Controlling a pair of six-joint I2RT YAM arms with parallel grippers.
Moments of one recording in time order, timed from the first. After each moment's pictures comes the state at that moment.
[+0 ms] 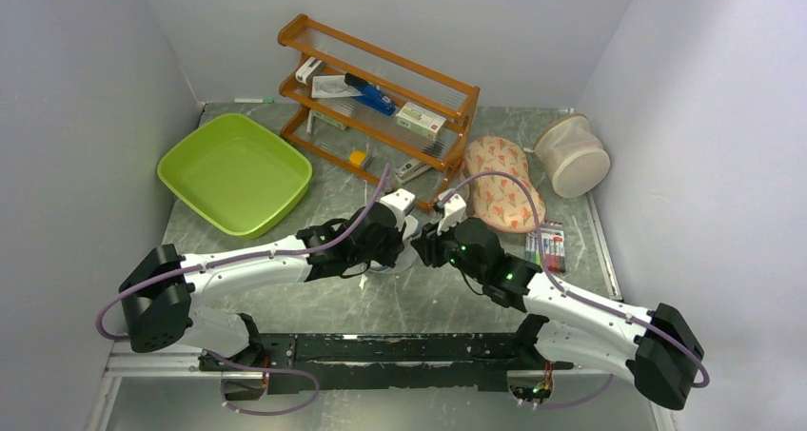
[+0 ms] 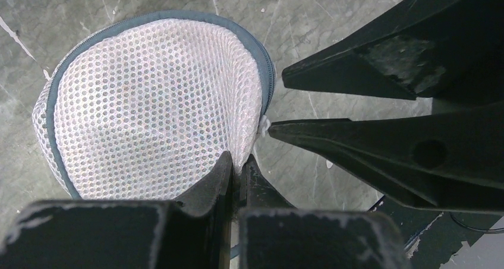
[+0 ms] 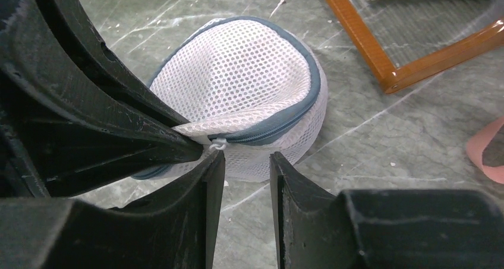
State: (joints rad) left arm -1.08 1.38 0.90 -0.17 -0.21 -0.40; right arm 0.89 0.96 0.48 0.10 0.14 0.26
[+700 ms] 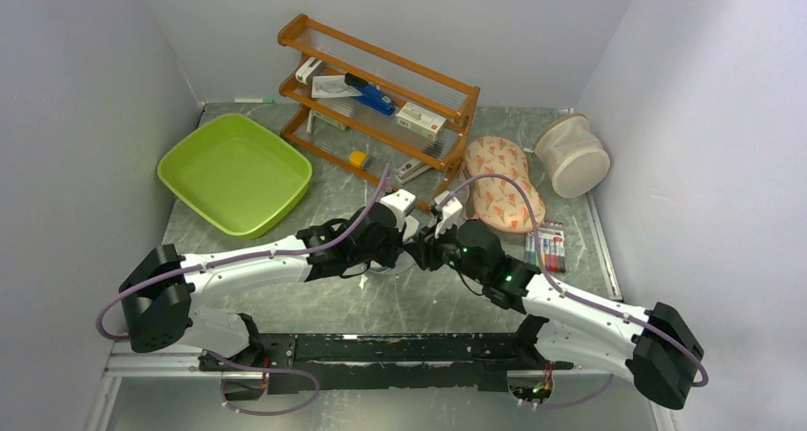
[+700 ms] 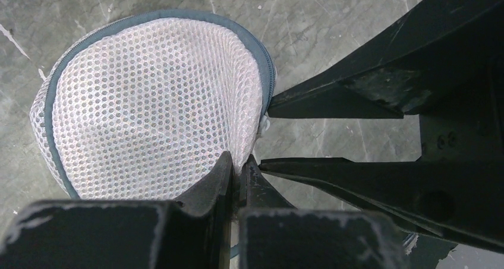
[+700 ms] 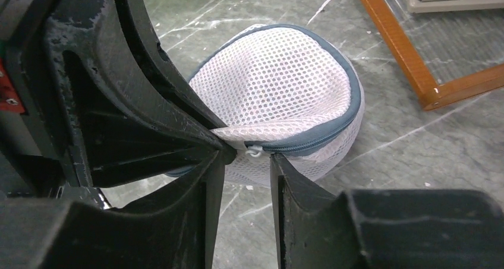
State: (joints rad) left arm -1.08 1.38 0.90 -0.18 -0.19 -0.40; right arm 0.89 0.94 0.45 0.17 0.04 0.25
